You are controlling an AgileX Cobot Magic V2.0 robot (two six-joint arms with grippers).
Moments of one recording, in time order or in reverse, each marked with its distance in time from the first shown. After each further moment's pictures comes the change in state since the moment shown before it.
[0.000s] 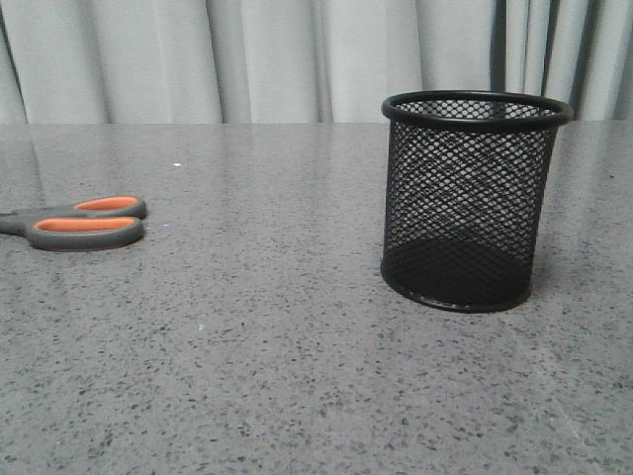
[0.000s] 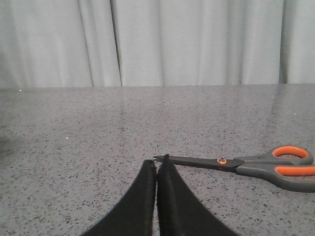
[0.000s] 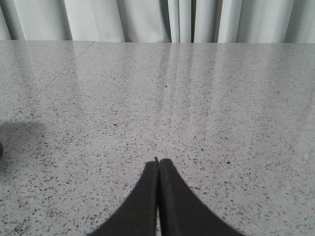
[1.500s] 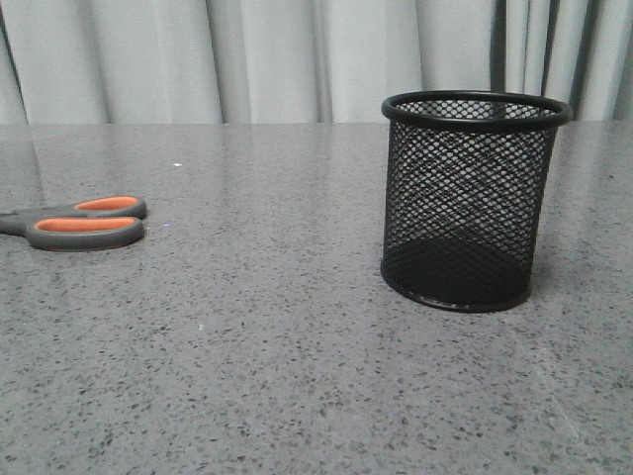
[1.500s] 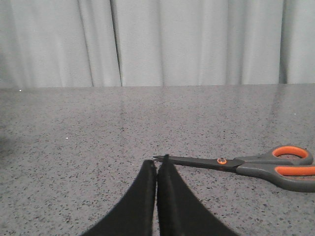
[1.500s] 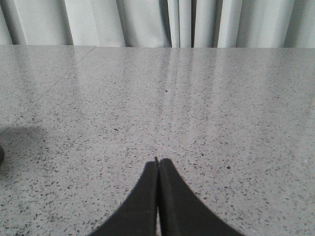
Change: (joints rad) left arm 0.000 0.000 0.000 0.000 0.000 0.000; right arm 0.000 0.000 0.000 0.000 -0.013 0.000
